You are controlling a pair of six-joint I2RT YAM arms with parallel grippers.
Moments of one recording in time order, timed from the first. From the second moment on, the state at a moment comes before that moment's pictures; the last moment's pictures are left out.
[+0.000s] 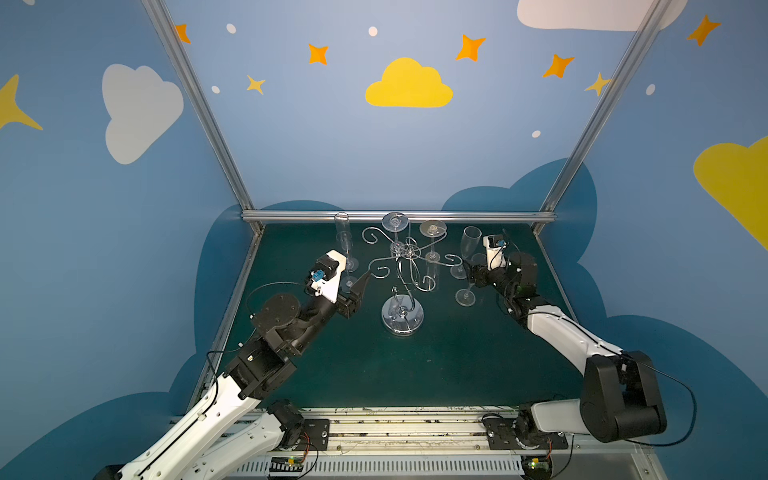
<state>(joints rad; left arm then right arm) -0.72 0.75 0.92 -0.10 -0.16 0.08 0.20 1.37 0.79 0.23 -0.19 -0.02</state>
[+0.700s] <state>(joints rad) -0.29 1.13 1.50 -0.52 0.31 -0.14 0.19 0.93 0.81 -0.05 -0.15 -0.04</state>
